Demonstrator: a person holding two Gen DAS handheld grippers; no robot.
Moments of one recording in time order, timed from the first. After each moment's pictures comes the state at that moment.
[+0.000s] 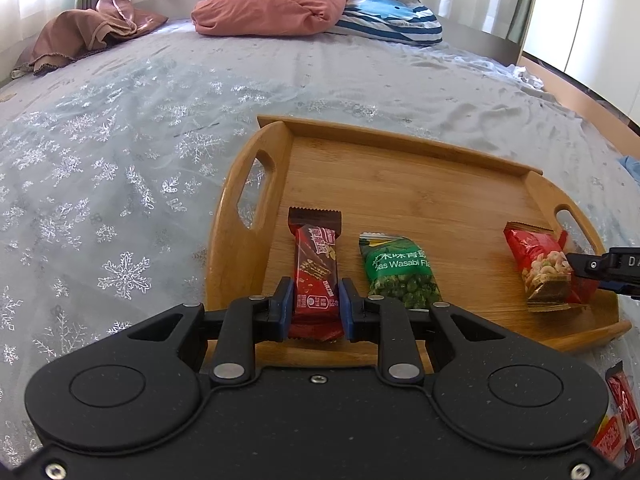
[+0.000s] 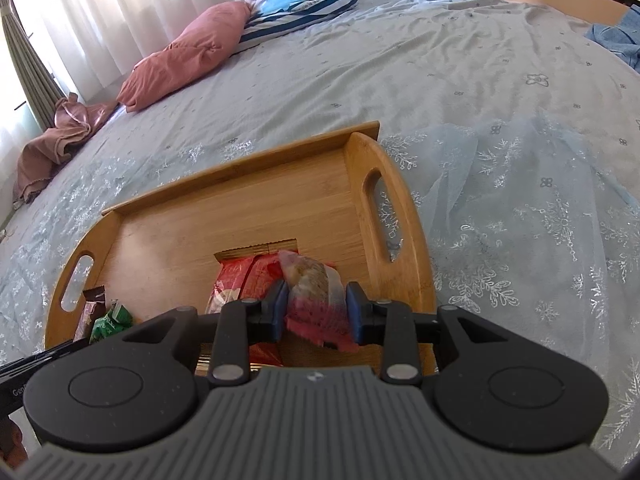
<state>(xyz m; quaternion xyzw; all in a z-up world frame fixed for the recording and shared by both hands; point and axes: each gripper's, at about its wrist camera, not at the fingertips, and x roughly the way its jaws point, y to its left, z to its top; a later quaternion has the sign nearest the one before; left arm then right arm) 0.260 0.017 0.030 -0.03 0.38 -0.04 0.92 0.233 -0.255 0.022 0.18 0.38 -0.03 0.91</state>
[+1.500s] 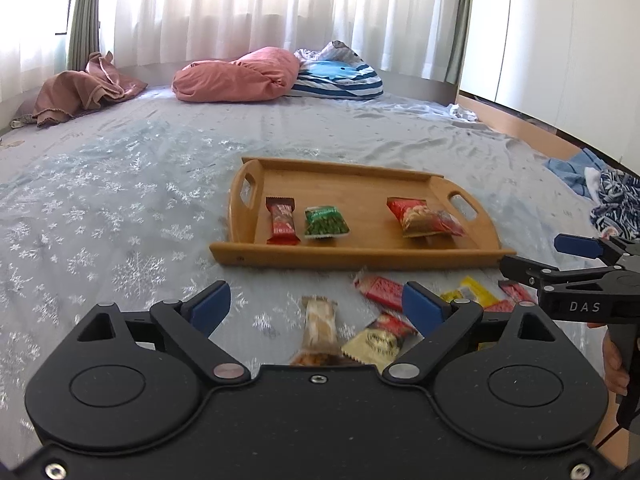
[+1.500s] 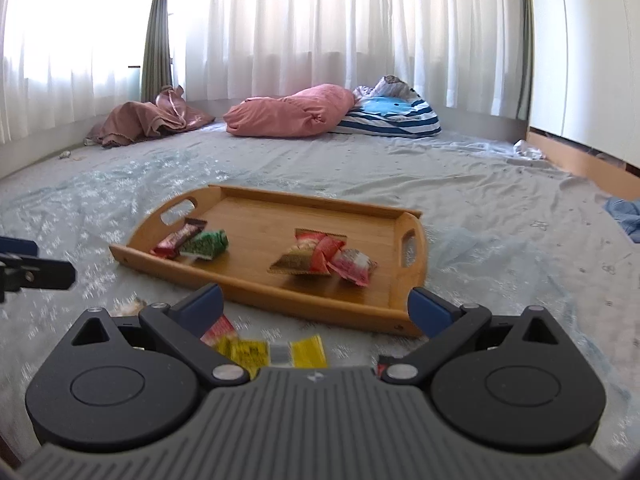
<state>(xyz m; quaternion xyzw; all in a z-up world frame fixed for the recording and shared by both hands) 0.046 0.028 0.085 -0.01 0.28 -0.10 0.95 0.056 -0.202 0.056 -0.02 0.23 0.05 0.97</state>
